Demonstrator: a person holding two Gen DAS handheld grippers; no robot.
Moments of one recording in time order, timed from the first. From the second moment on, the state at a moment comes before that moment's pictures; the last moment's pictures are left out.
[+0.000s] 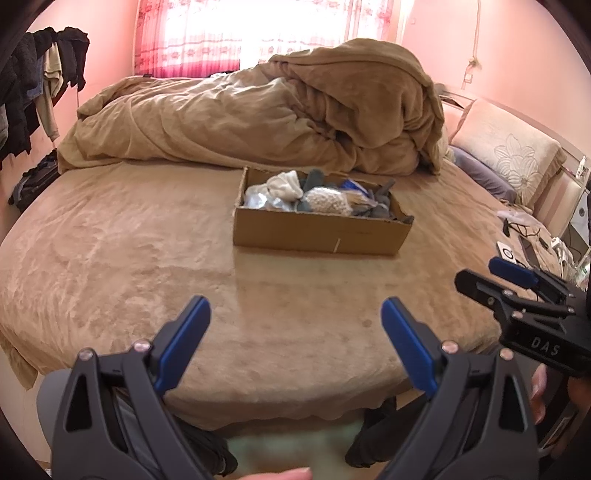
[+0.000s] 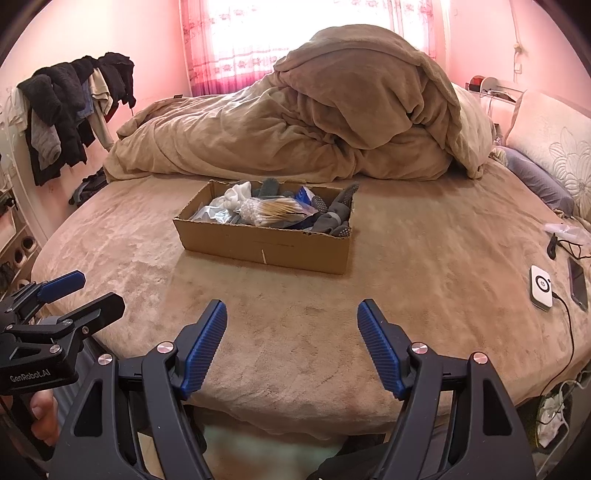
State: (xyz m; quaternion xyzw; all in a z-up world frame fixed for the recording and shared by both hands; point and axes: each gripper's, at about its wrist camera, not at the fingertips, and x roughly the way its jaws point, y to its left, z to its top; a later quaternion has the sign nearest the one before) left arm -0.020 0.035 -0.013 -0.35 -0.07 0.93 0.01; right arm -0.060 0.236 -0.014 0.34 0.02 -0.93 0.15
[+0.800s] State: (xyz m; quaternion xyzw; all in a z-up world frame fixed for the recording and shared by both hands) left arm -0.022 0.033 -0.016 -0.35 -0.07 0.93 0.01; right arm -0.062 0.235 -0.016 0.35 0.02 -0.92 0.15
